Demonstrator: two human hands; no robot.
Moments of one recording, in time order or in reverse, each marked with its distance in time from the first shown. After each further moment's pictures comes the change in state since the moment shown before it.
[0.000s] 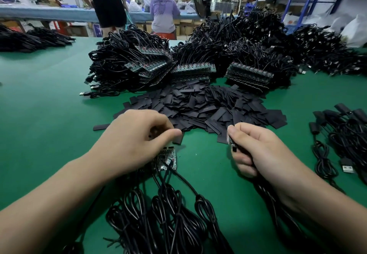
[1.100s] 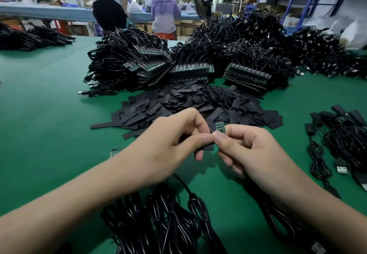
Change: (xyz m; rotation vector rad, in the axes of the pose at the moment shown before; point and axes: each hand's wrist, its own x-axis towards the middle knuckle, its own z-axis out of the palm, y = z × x) left_hand 0.001 0.049 0.016 -0.497 -0.159 0.137; right_hand -0.007 -0.004 0.005 -0.122 -0.103 -0.222
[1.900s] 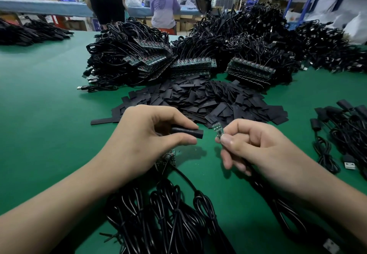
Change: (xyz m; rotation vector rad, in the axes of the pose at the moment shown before) left_hand -0.014 -0.017 -0.014 -0.039 0.230 -0.074; right_hand -0.002 -0.001 -0.011 -0.045 -0.120 0.021
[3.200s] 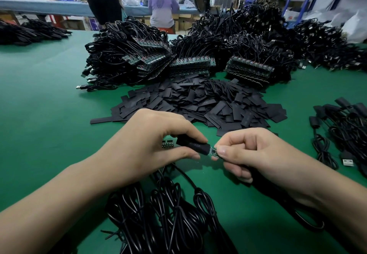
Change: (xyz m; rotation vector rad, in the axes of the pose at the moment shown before) left_hand -0.001 0.009 -0.008 0.314 -0.183 0.350; right_hand -0.002 -0.001 0.001 0.066 -0.130 0.157
